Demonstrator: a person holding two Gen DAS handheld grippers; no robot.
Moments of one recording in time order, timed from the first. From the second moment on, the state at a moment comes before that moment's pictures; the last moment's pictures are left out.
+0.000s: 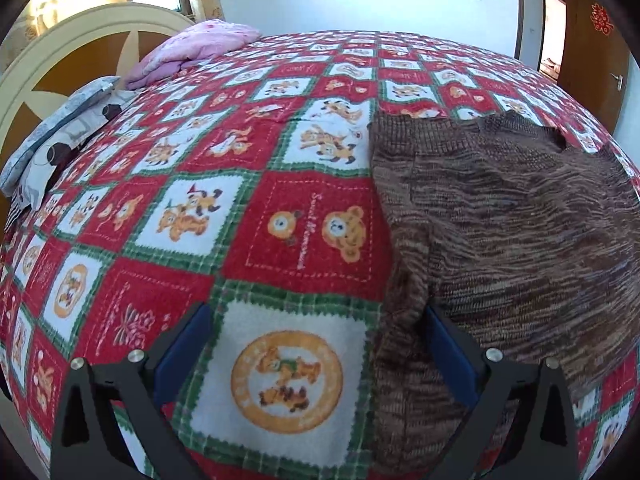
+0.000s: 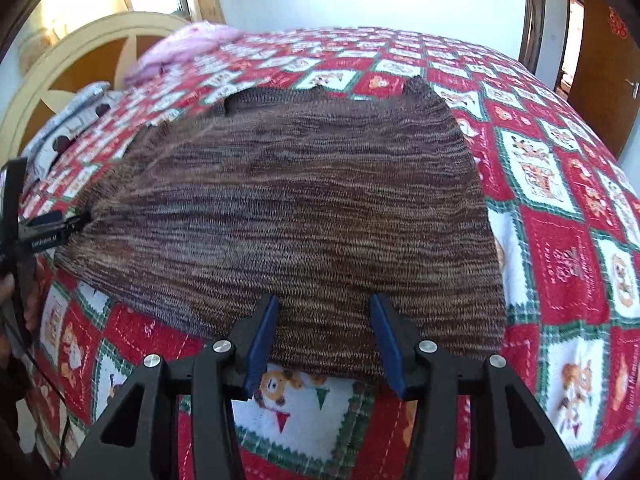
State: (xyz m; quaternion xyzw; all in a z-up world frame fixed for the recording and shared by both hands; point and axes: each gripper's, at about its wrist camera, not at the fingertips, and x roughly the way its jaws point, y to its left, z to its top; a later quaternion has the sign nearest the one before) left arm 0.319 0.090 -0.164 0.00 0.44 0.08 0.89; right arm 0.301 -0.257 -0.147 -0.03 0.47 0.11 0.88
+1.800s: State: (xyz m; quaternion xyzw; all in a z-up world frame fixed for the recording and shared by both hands) left arm 0.406 0.127 -0.154 -0.15 0.41 -0.11 0.89; right arm 0.259 0.024 -0.162 -0.28 0.29 0.27 0.87
